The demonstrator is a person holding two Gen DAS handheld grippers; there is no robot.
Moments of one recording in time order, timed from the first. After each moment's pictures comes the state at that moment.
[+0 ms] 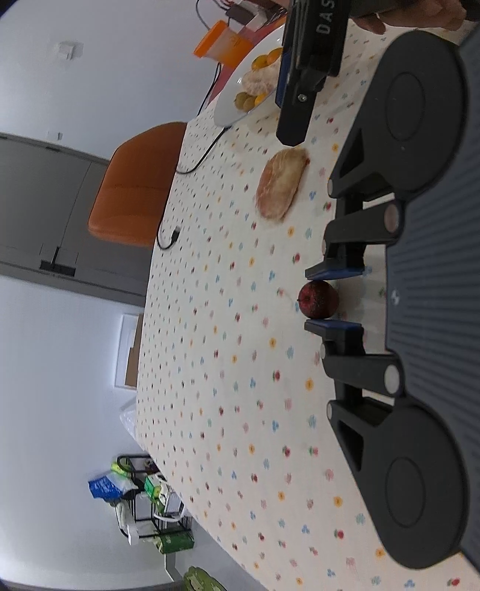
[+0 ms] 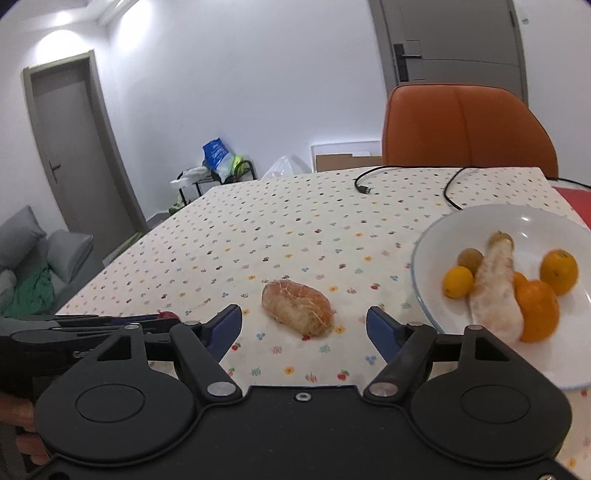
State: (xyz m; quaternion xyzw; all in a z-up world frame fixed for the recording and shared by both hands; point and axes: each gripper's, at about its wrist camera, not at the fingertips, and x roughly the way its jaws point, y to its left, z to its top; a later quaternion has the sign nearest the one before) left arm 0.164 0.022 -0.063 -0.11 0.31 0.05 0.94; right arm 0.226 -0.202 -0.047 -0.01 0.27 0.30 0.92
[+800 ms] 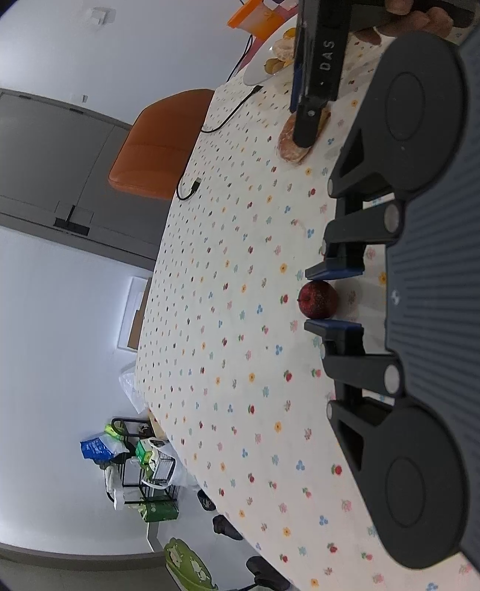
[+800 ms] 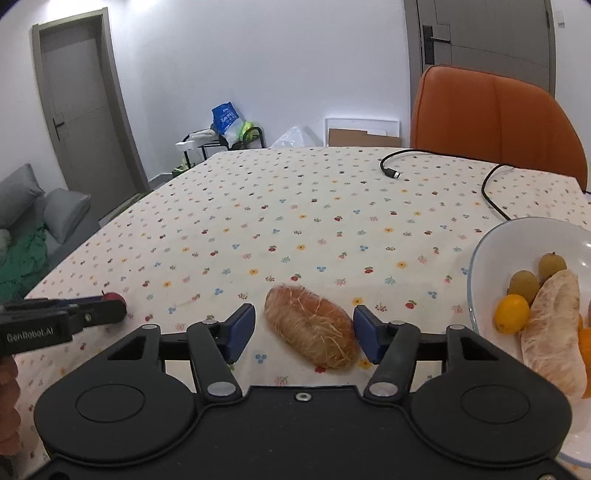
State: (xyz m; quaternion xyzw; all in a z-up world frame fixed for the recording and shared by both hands) left arm 0.150 0.064 -0.065 -0.15 0.29 0.10 0.94; right arm 0.259 -0.159 -0.060 -0.06 0.30 0.31 0.90
